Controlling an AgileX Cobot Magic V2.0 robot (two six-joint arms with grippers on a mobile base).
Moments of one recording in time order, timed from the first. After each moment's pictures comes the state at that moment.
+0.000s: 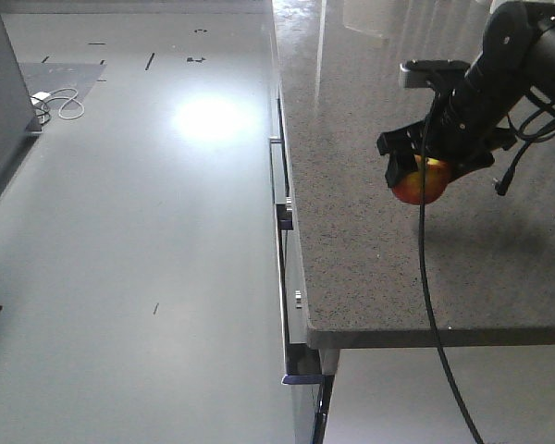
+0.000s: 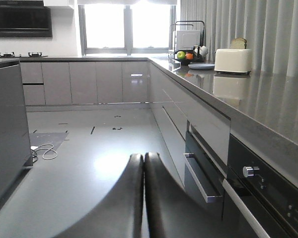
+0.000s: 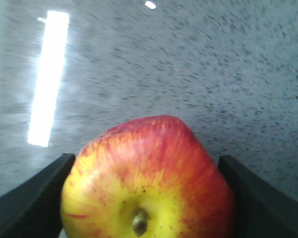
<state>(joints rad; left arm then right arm) -0.02 -0.01 0.02 0.01 0.00 -0.09 0.13 2.02 -1.95 0.13 1.24 -0.07</state>
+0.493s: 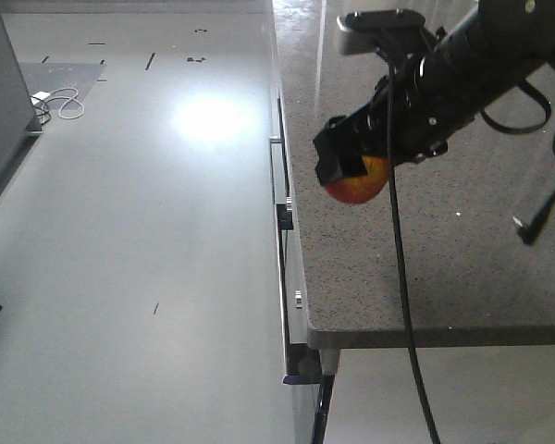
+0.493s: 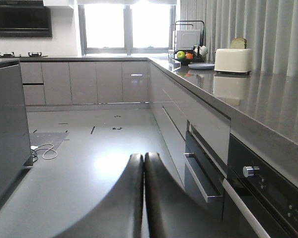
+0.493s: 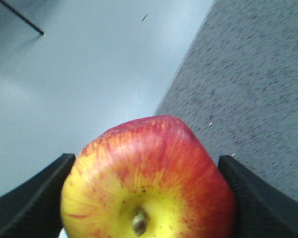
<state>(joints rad) -0.02 -0.01 0.02 0.01 0.00 -0.09 0.39 1.64 -1.64 0.19 1.09 -0.13</state>
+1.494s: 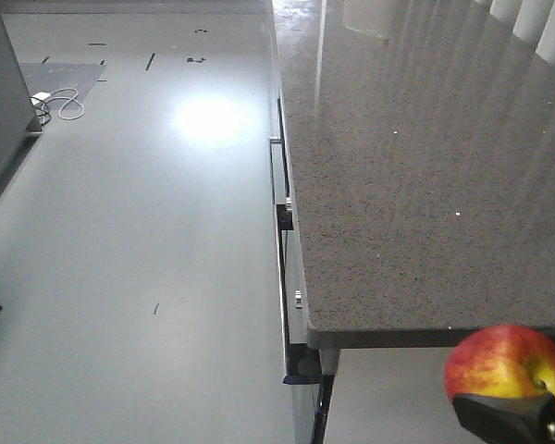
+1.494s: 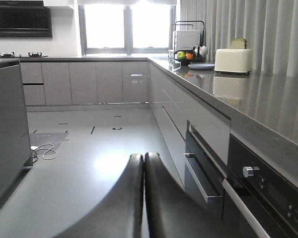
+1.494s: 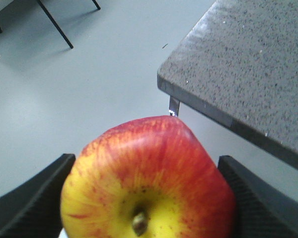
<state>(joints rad) -0.02 -0.01 0.02 0.01 0.00 -0.09 0.47 0.68 -0.75 0.21 0.94 -0.19</state>
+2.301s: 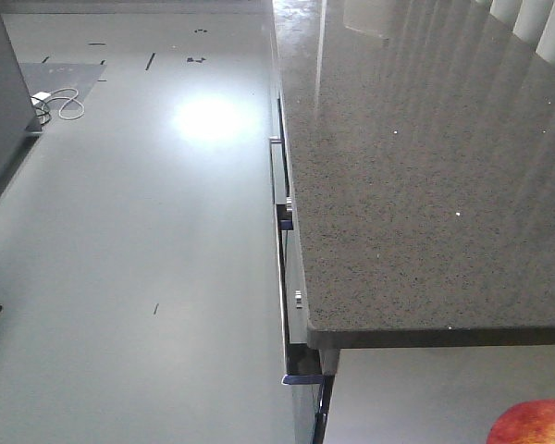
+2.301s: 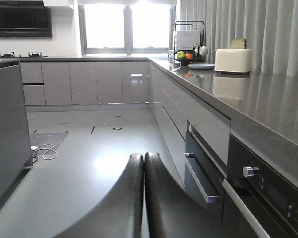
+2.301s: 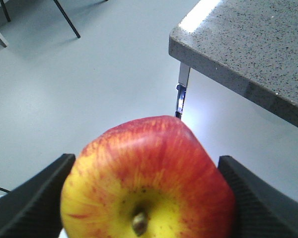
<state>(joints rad) -0.02 -0.01 0.02 0.01 0.00 -0.09 0.47 0.48 -0.67 0.22 1.05 -0.19</state>
